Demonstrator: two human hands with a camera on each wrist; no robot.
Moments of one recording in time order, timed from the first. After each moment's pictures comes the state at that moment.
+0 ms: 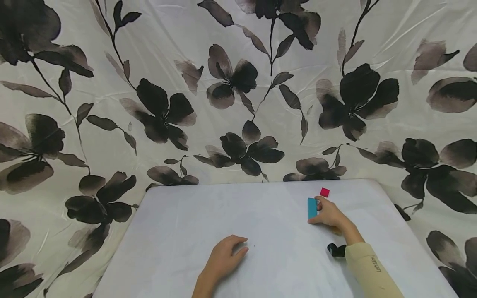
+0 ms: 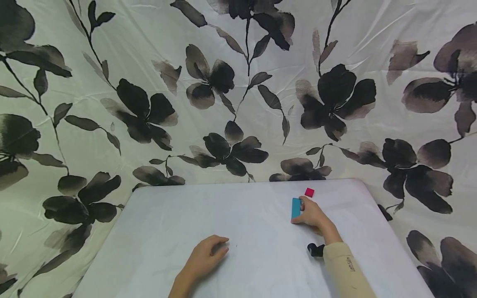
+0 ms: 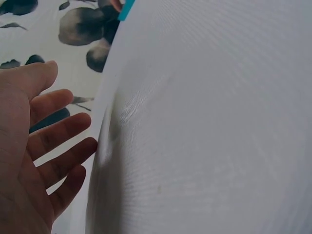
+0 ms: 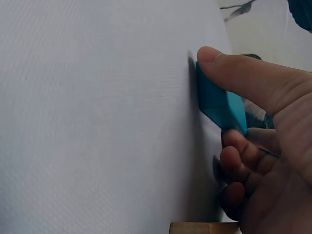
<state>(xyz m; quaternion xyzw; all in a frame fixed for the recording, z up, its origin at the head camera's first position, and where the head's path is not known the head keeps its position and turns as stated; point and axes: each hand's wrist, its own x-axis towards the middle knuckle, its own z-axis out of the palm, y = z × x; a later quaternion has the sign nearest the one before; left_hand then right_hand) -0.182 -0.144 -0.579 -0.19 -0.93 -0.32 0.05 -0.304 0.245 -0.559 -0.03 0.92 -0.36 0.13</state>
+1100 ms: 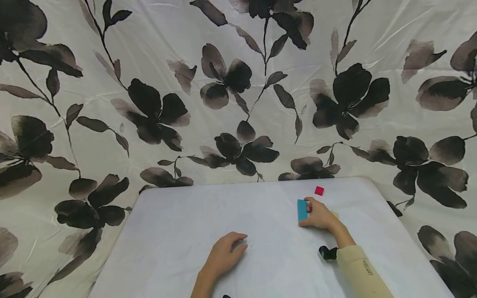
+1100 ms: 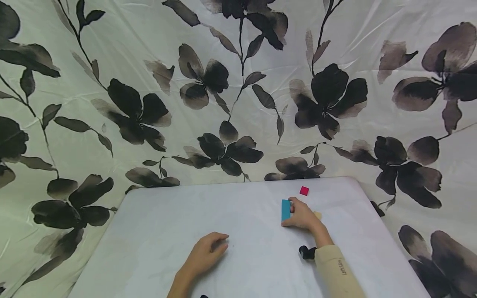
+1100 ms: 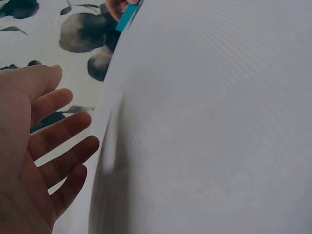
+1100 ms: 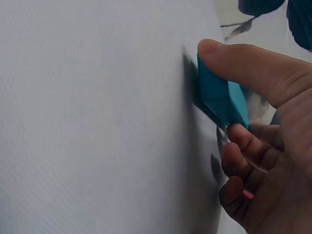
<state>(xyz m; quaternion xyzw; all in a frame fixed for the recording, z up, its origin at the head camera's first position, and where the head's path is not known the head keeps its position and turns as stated) -0.191 -0.135 -0.576 -0.19 -0.92 -0.35 0.04 -0.296 0.230 -0.565 -0.05 0.92 -0.37 0.11</state>
